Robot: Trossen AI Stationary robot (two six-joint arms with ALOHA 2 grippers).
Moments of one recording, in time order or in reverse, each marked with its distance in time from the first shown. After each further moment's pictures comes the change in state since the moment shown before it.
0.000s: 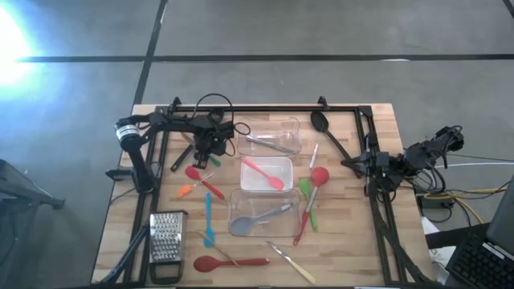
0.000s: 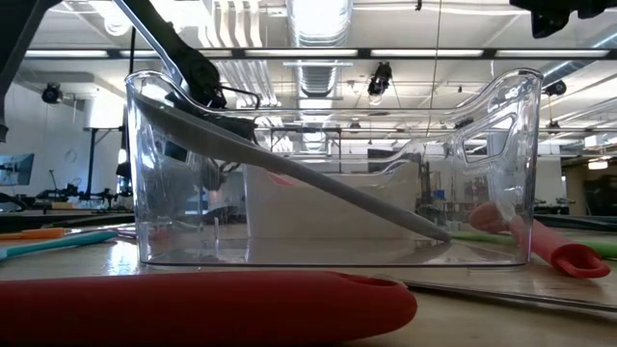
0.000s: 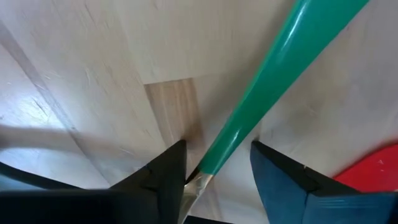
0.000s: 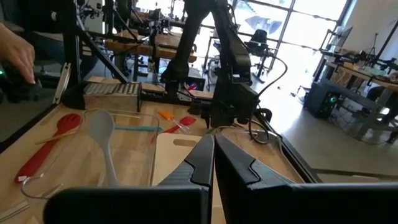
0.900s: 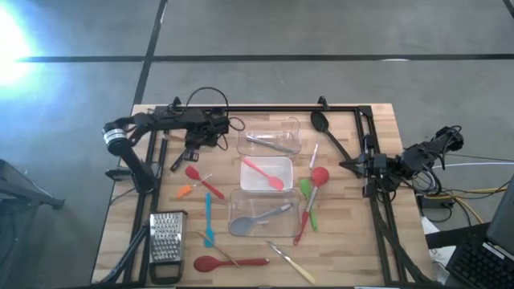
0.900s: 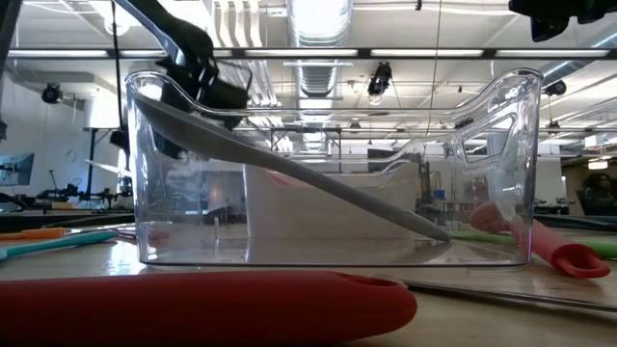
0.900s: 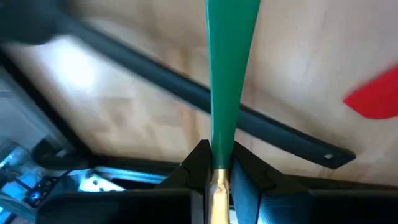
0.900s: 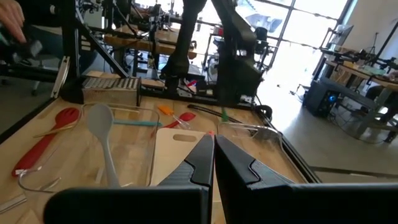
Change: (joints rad) left arm 0.002 -0.172 0.076 -0.263 -0.210 -0.129; right arm 0.000 0.000 -0.023 0.008 0.002 -0.003
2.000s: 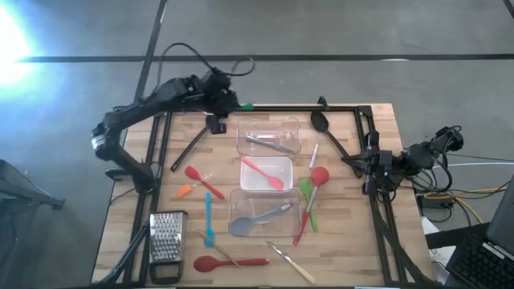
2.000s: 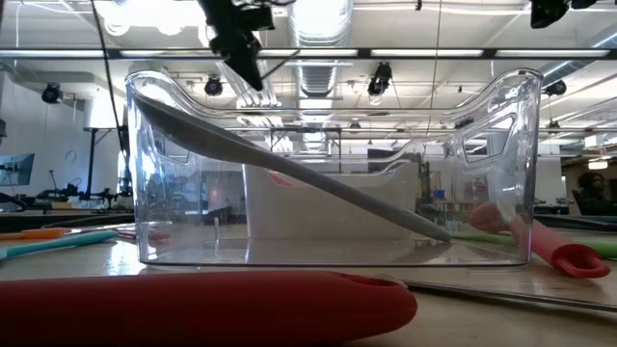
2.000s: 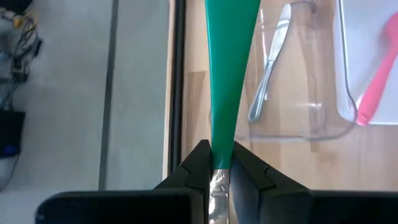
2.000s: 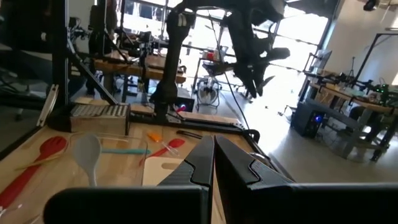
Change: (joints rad) left arm -0.037 -0.087 0.568 0.189 0.313 0.081; right arm 0.000 -0.001 0.000 0.141 0.034 -0.095
